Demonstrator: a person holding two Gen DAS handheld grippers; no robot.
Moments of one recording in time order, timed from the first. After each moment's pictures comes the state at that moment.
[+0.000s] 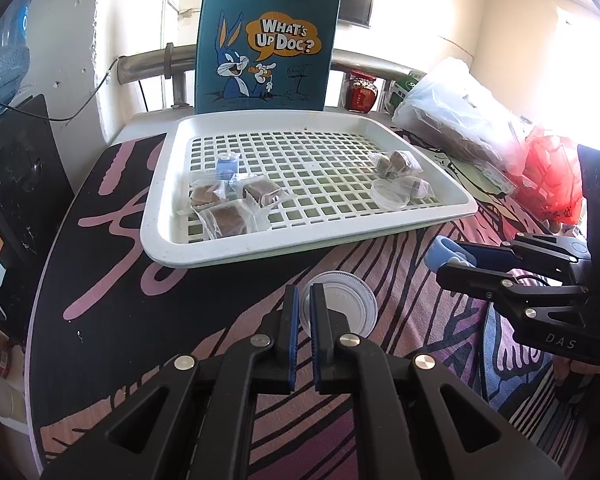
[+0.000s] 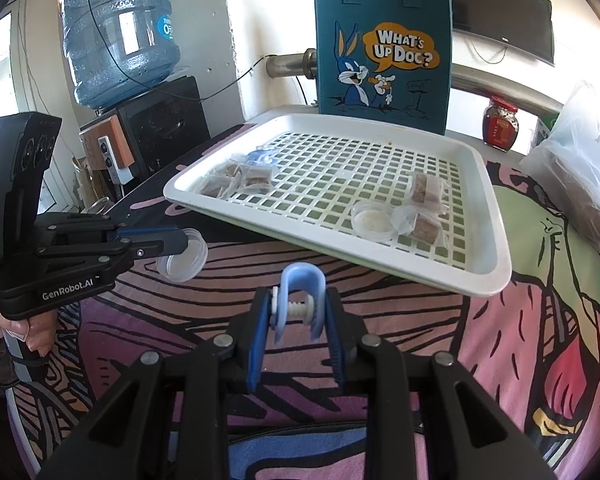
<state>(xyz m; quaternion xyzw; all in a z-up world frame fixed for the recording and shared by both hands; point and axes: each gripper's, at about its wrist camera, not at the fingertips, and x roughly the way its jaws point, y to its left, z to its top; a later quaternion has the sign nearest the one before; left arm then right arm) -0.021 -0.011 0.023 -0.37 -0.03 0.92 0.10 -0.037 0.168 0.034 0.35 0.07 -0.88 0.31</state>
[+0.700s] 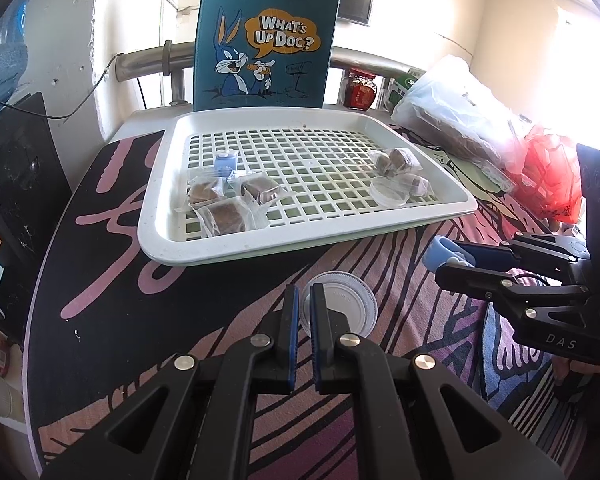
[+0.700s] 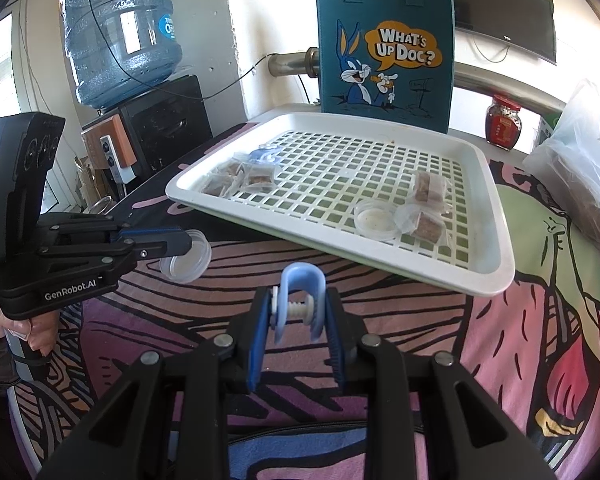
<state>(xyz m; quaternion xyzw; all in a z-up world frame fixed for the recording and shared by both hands) -0.022 -0.010 0.020 -0.38 -0.03 0.92 0.10 -0.037 0.165 0.033 0.36 0.07 -0.88 0.32</state>
